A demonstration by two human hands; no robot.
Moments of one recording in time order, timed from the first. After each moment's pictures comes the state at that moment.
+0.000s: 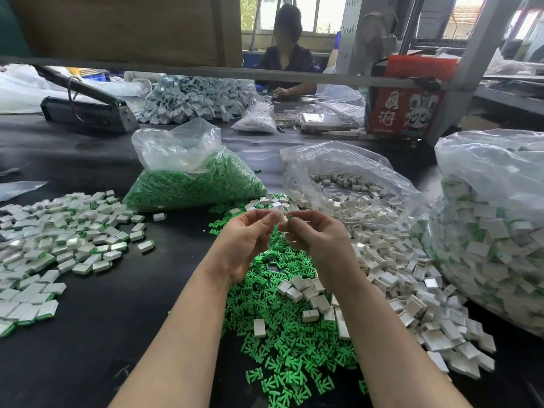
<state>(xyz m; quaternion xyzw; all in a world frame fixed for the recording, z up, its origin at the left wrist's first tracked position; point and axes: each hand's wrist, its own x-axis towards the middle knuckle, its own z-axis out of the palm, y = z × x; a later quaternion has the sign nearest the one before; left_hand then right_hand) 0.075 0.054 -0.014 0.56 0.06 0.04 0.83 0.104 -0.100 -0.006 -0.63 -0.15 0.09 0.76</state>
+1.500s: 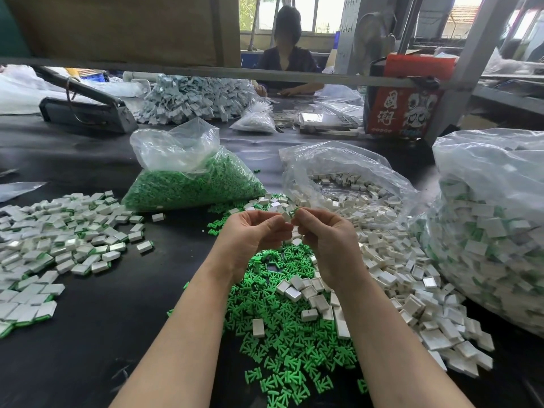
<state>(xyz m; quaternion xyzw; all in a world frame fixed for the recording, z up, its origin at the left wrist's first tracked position) 0.072 0.047 -0.007 0.59 0.04 0.06 0.80 0.107 -0.106 -0.001 -0.58 -0.10 0.08 0.81</state>
